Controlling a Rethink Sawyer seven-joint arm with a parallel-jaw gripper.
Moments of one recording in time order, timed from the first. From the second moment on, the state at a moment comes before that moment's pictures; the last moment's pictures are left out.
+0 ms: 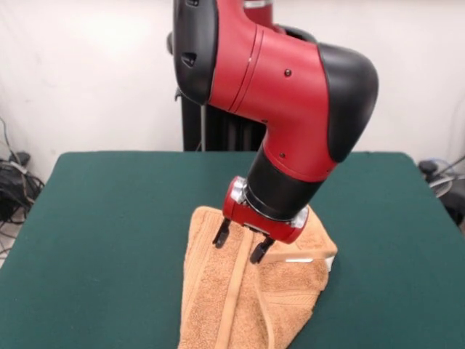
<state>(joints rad) -0.01 -0.30 -0.25 1.17 -0.11 0.83 1.91</state>
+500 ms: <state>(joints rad) -0.01 -0.30 -0.24 1.22 -0.11 0.77 1.91</state>
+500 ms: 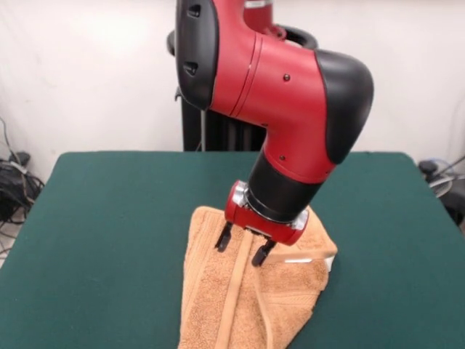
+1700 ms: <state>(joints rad) -0.20 -0.38 -0.05 1.42 -0.04 0.28 1.91</state>
